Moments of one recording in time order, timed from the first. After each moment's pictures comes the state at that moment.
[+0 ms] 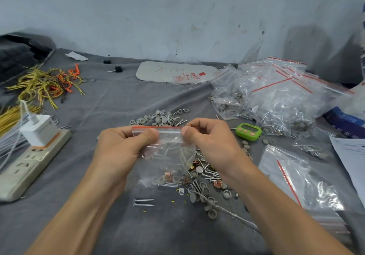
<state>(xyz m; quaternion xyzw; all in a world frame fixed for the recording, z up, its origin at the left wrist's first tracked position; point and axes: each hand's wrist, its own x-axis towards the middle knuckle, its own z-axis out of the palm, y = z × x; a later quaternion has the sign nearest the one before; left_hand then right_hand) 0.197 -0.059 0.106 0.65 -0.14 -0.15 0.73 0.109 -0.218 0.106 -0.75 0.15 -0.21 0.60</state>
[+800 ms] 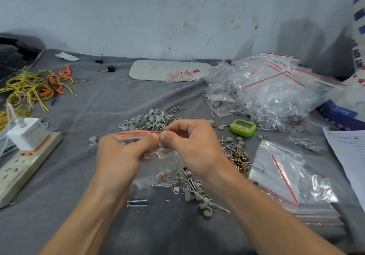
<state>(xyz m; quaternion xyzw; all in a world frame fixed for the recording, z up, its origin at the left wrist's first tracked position) 0.181 -0.067 0.099 0.63 -0.19 -0.11 0.75 0.113 -0.198 0.105 -0.76 0.11 -0.22 0.60</state>
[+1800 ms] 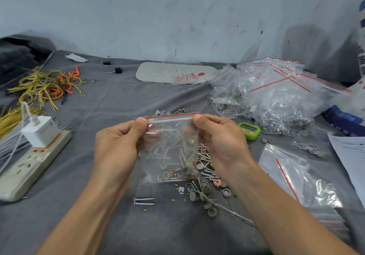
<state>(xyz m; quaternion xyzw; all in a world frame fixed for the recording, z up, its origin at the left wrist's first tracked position) 0.190 -0.063 0.110 0.61 -0.14 -0.08 0.78 0.106 -0.220 0.111 -0.56 0.17 -0.25 0.77</state>
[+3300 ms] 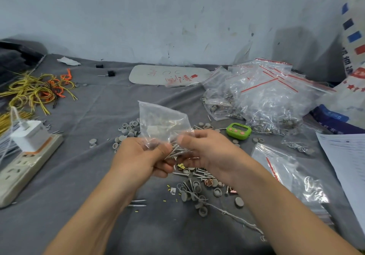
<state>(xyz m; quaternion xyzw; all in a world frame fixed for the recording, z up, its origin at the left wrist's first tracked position) 0.173 -0.078 0.100 0.69 -0.20 -0.25 0.65 0.089 -0.232 0.108 -0.66 0.18 -0.06 0.73</state>
